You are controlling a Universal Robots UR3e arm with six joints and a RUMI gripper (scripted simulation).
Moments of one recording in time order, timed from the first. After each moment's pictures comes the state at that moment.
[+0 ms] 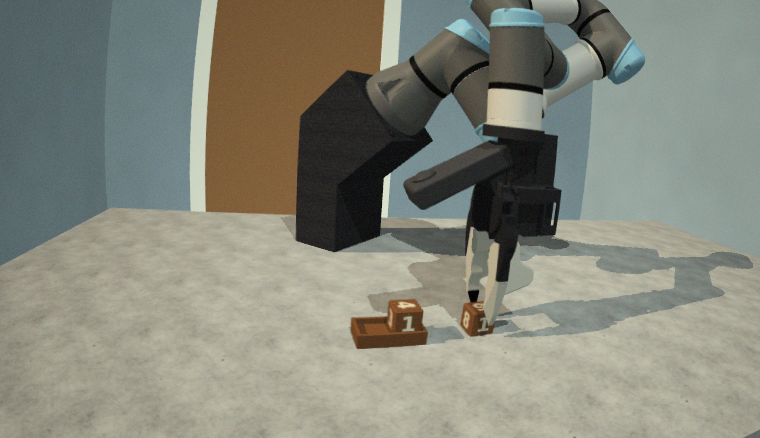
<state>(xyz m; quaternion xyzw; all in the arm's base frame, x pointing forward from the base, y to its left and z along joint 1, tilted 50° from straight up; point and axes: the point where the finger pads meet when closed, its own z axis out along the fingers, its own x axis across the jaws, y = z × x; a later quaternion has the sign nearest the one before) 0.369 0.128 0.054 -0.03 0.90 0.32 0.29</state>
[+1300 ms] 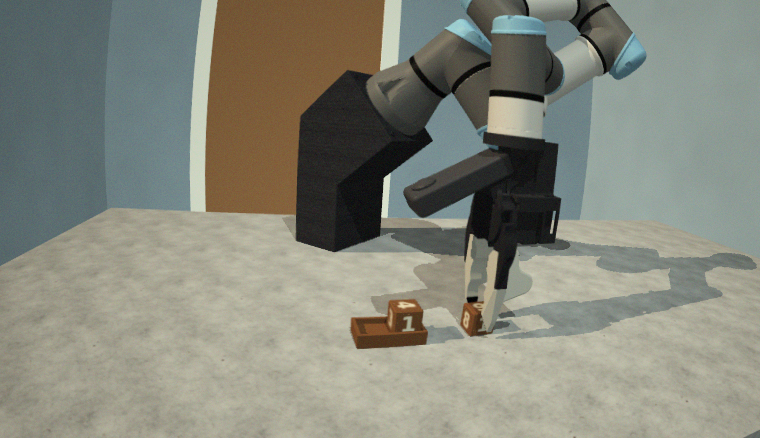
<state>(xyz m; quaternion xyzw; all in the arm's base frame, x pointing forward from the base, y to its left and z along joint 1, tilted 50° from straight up) 0.374 0.132 0.048 -0.03 0.90 0.31 0.29</state>
